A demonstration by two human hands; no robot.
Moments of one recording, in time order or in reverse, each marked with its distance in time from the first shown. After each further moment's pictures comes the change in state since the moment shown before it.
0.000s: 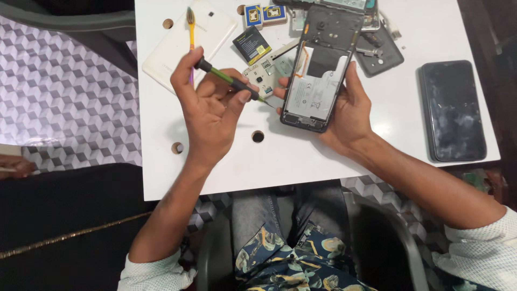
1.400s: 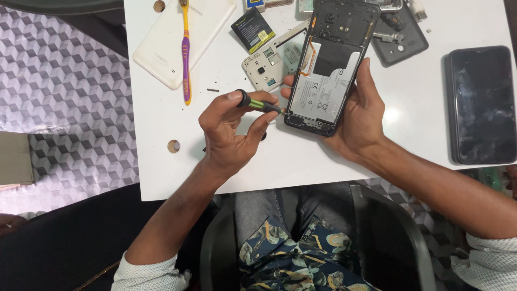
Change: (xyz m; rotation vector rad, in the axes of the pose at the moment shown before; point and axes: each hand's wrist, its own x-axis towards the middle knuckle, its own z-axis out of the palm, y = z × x) left_hand -0.020 -0.028 0.016 0.304 -0.126 0.191; right_hand -0.003 0.007 -0.005 -0.093 0.067 0.042
